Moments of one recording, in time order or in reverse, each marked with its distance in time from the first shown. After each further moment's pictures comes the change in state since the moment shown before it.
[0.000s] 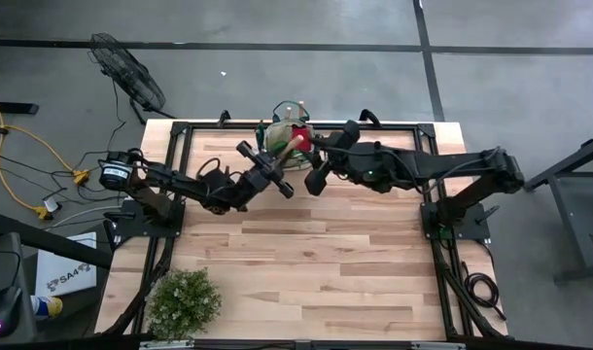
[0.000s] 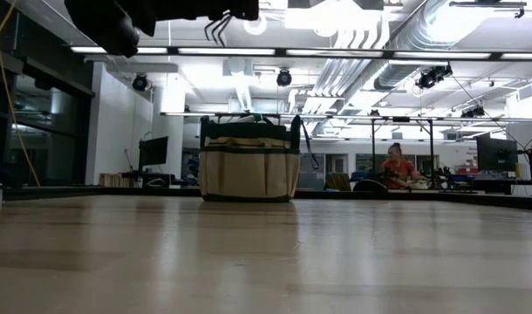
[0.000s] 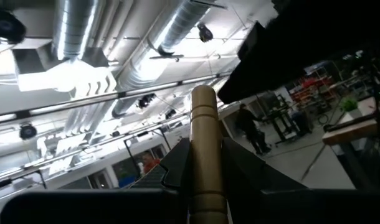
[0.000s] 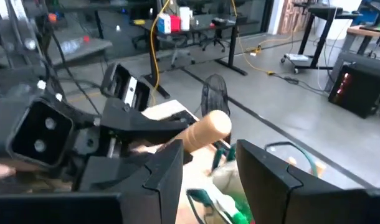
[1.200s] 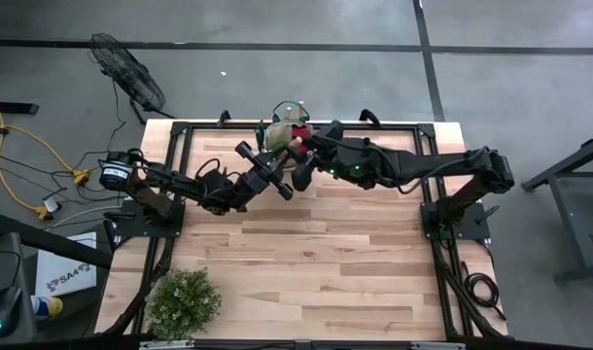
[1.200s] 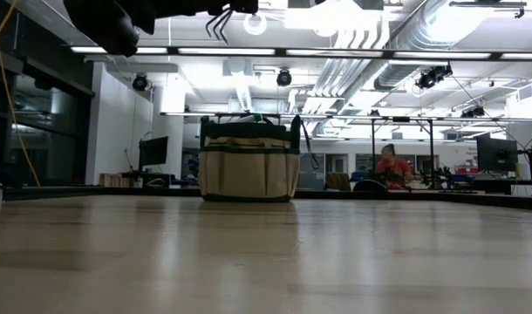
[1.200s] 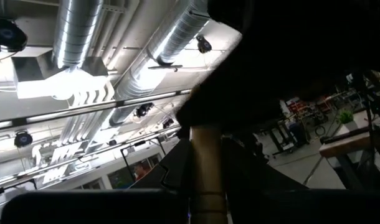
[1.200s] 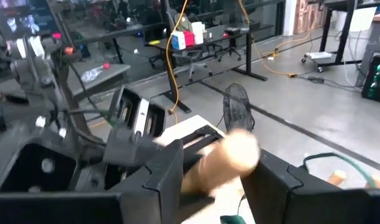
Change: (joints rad) left arm 0.000 0.001 0.000 0.036 0.023 0.006; right arm -0.042 0.088 0.002 0.188 -0.101 0.073
